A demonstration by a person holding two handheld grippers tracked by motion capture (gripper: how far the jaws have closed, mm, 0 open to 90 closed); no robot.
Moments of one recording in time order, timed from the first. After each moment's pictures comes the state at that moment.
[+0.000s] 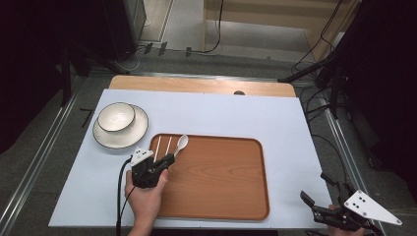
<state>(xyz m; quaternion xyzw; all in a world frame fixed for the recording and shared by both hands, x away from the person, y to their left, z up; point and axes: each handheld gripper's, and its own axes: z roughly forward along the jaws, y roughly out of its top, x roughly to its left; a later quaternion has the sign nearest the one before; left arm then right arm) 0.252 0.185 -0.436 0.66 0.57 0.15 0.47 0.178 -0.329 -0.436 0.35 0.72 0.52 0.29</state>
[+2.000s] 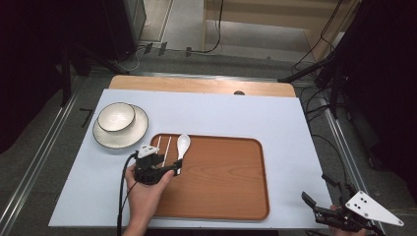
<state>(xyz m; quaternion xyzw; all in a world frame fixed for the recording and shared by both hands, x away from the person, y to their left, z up) 0.262 0.191 -0.424 0.70 0.57 0.13 0.42 0.176 -0.333 -0.436 0.35 0.72 0.52 0.29</state>
